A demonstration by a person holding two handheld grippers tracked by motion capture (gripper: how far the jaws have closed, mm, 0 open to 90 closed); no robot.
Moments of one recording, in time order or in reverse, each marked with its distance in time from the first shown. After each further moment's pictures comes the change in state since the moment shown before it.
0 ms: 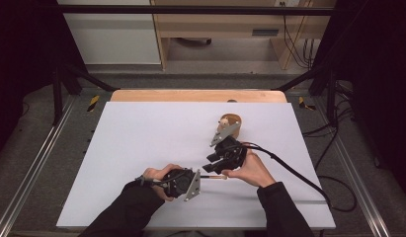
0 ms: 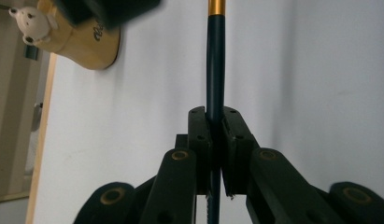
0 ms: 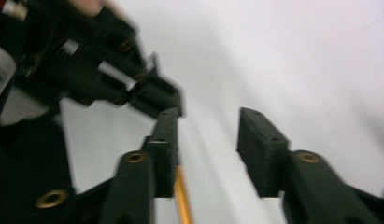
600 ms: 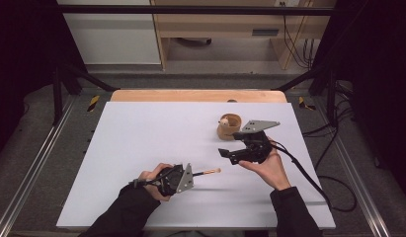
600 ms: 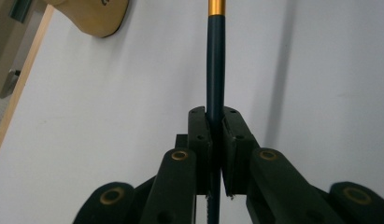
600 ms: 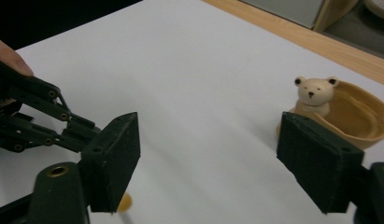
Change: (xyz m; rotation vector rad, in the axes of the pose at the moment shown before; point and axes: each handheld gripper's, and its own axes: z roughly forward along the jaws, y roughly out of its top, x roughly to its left) left arm 0.002 -0.020 -0.001 -0.035 -0.022 -0.228; right arm -0.022 -0.034 -0.043 -0.304 -0.238 0.162
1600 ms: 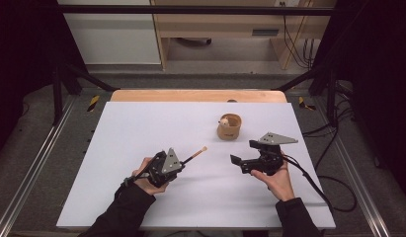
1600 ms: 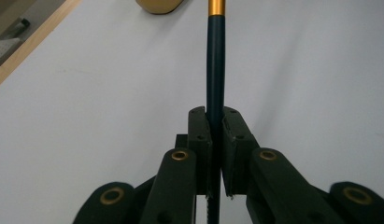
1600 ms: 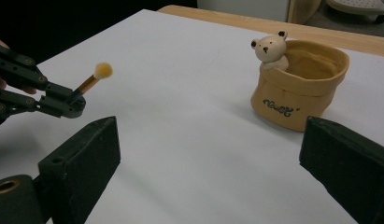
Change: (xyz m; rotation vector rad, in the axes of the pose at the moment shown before) left arm 0.024 -0.024 -0.006 -0.084 0.058 -0.369; right arm -0.014 -0.053 -0.009 -0.115 -0.054 0.160
